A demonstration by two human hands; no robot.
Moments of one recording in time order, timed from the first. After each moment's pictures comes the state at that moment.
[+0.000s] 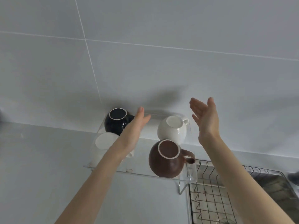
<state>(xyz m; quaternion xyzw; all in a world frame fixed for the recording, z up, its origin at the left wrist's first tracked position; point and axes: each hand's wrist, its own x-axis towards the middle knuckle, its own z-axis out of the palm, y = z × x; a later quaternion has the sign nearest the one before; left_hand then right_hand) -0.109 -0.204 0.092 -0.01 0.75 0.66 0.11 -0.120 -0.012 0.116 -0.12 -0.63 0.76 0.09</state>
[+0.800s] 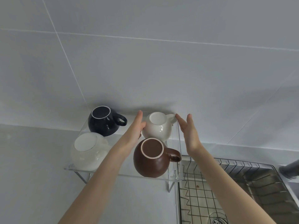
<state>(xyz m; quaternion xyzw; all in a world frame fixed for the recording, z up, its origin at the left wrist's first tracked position) -0.133 -0.165 0.050 -0.04 0.75 0.62 0.25 -0.123 0.018 0.046 -0.10 -0.70 0.70 -0.05</state>
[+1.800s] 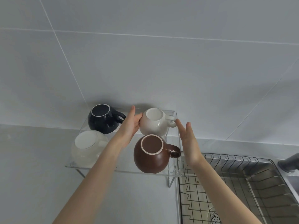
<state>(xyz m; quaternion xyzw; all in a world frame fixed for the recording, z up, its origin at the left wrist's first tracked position) -0.148 -0.167 0.047 0.03 0.67 0.71 0.19 -0.083 0.009 0.042 -0.07 -0.68 0.73 -0.08</state>
